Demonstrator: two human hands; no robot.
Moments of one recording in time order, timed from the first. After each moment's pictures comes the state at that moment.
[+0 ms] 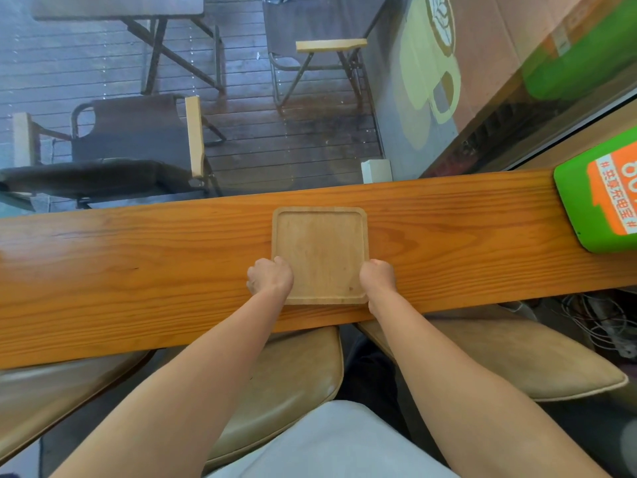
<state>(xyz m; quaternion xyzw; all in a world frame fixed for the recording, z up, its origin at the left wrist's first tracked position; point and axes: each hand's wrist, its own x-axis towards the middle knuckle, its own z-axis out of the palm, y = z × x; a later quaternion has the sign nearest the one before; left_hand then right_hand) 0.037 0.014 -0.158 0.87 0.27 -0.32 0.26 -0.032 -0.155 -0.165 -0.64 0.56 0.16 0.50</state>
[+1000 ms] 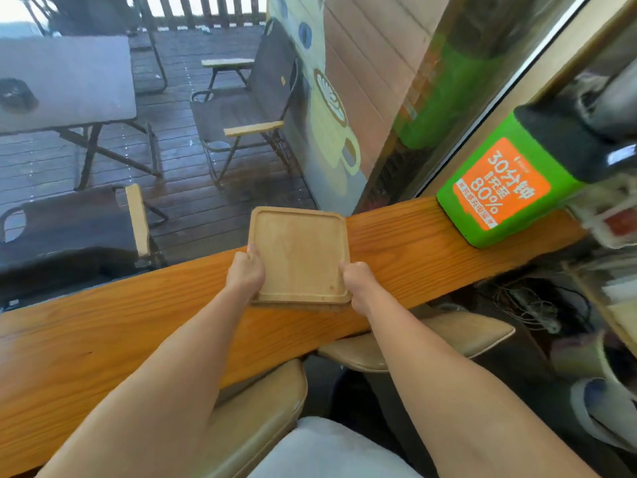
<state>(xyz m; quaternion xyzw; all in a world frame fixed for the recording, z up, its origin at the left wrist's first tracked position) 0.075 -0.034 -0.067 0.85 0.10 -0.33 0.40 -0.044 -0.201 -0.061 -0.55 0.54 0.08 0.64</state>
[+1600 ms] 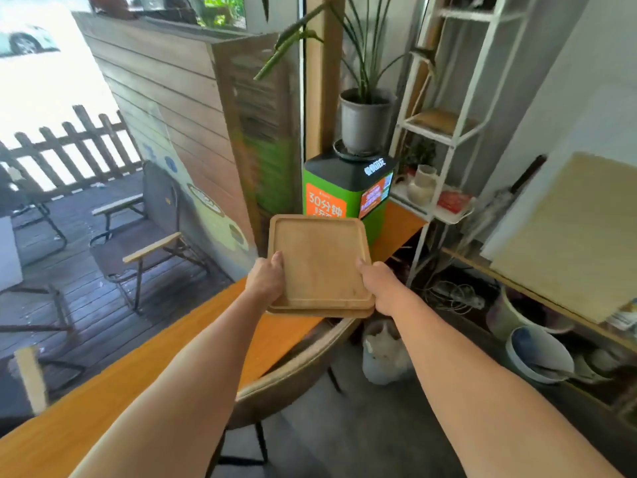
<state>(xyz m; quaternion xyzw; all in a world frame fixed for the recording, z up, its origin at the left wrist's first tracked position) -0.118 -0.260 0.074 0.86 -0.29 -0.25 0.34 -0.301 -0.378 0.071 -0.53 0.55 -0.16 0.63</state>
